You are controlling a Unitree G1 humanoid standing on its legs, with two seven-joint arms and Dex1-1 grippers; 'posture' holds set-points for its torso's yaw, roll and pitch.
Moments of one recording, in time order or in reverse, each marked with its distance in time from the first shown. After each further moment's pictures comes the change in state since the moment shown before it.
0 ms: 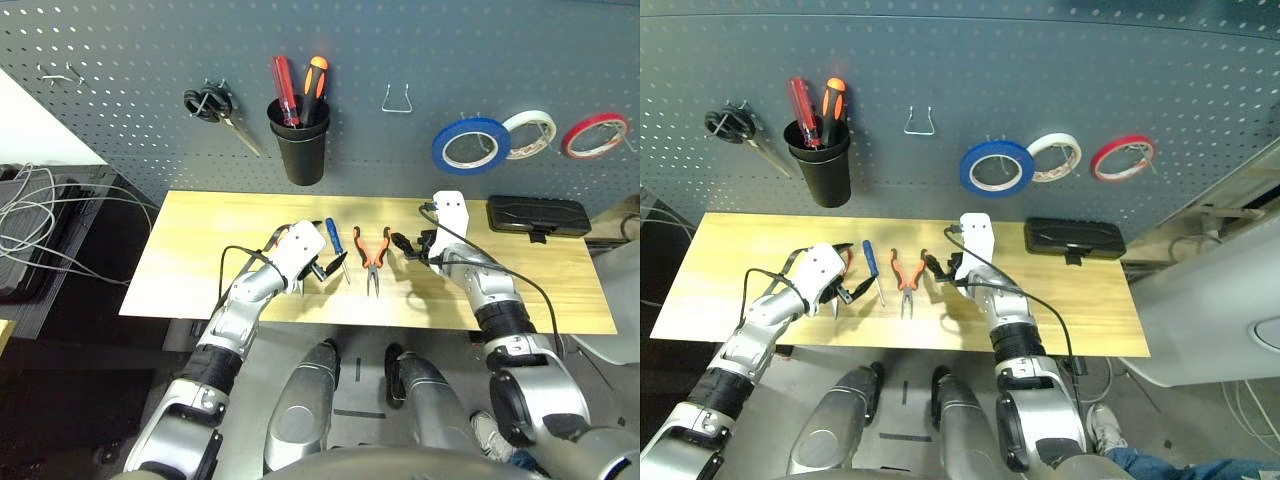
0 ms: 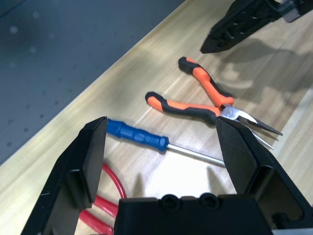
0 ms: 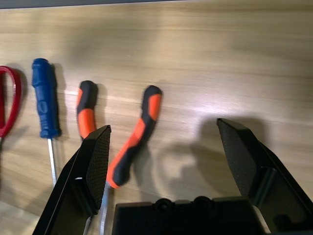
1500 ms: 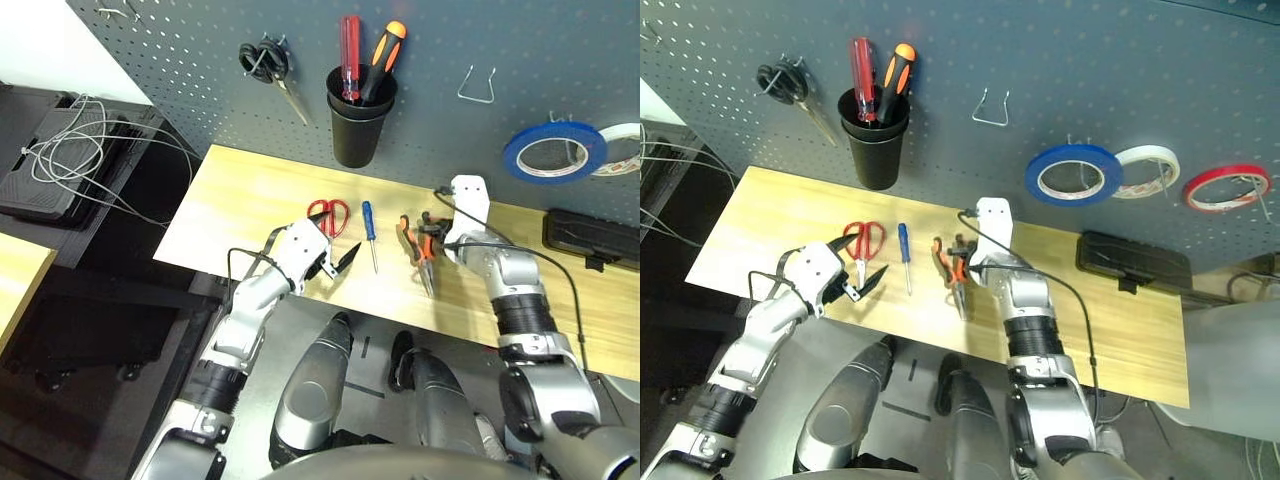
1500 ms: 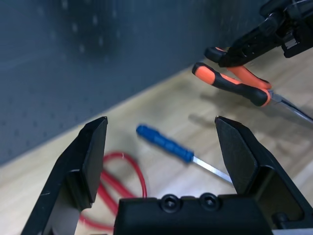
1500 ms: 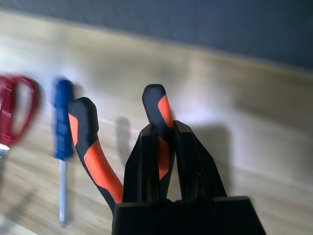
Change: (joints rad) left arm 0.019 -0.062 0.046 -0.090 -0.097 -0.158 0.045; right arm 0.108 -0.096 0.003 -0.501 0.026 0.171 -0.038
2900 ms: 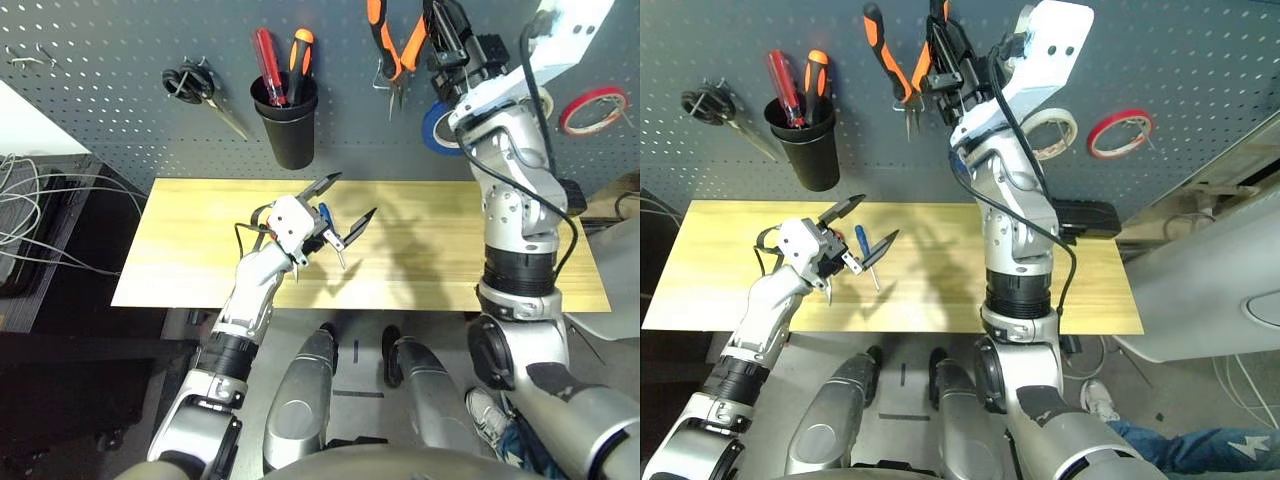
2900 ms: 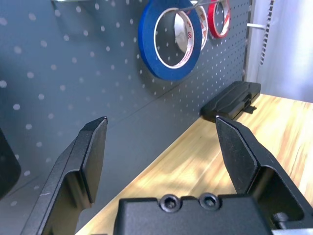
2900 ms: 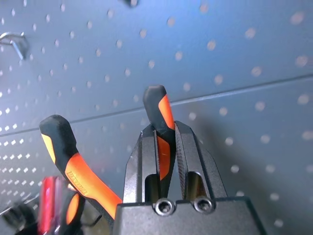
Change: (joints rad) left arm -0.131 -0.036 0.033 0.081 -0.132 -0.178 -0.114; right arm -0.419 0.156 -0.063 -0.057 0.126 -0.612 -0.019
